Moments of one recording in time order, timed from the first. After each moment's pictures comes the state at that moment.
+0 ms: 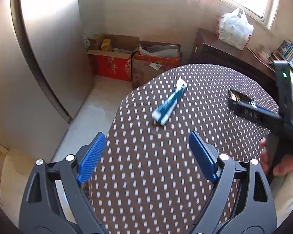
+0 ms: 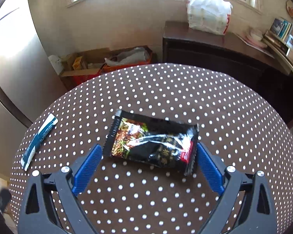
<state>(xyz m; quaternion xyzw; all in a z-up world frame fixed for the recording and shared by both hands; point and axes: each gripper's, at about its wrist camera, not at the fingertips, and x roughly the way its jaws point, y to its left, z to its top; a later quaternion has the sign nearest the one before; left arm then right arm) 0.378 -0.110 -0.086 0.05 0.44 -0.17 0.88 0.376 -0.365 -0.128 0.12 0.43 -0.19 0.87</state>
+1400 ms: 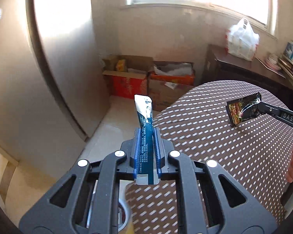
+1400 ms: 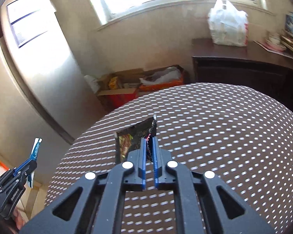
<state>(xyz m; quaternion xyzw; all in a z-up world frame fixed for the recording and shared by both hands) 0.369 -0.061 -0.069 0.07 0.36 -0.13 0.92 0.341 -0.327 -0.088 0.18 0.35 -0.07 0.92</state>
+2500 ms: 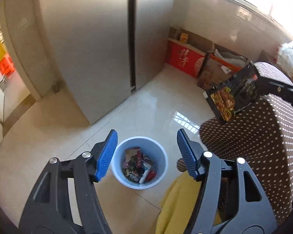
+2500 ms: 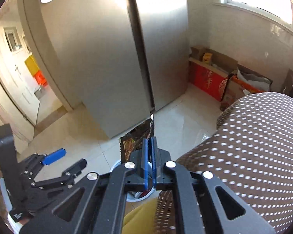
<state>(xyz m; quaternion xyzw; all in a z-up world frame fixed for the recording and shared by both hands) 0.254 0.176 -0.158 -0.04 0.44 0.03 0.90 0.307 0.009 -0.104 -0.01 0.42 0.19 0.89</state>
